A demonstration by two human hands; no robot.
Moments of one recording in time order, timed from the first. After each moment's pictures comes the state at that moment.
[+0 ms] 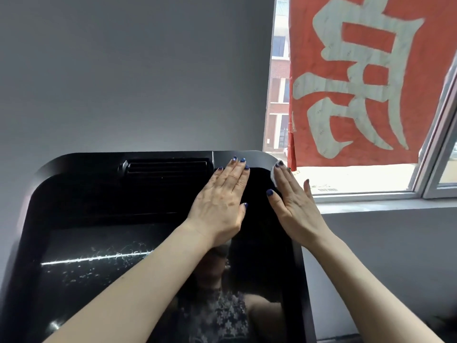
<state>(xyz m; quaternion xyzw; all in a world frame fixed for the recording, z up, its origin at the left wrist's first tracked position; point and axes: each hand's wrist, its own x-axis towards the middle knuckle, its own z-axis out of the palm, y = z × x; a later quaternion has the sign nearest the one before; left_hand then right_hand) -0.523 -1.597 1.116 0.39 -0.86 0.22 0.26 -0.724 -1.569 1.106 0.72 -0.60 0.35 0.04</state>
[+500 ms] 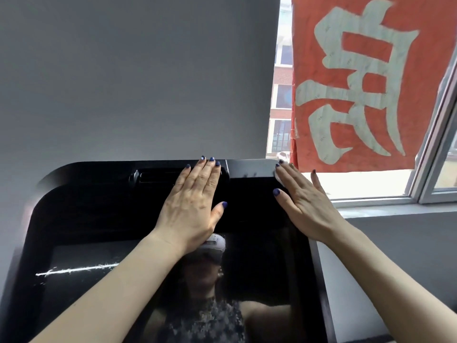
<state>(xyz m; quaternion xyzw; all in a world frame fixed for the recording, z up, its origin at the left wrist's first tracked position) -0.449 -1.622 1.121 0.43 -0.80 0.29 0.29 -0.714 -1.578 1.136 0.74 -0.60 0.27 0.11</state>
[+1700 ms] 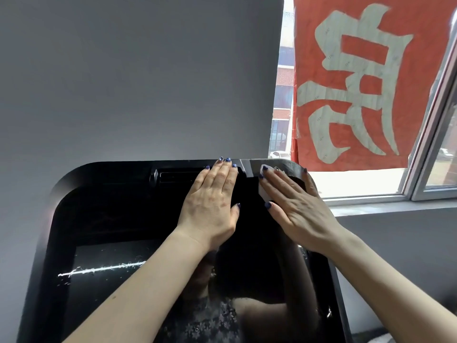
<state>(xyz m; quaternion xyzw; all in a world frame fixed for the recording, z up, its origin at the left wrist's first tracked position) -0.448 -1.618 1.126 0.42 -0.83 0.23 0.29 -0.662 -1.561 1.134 0.76 -0.59 0.17 0.19</state>
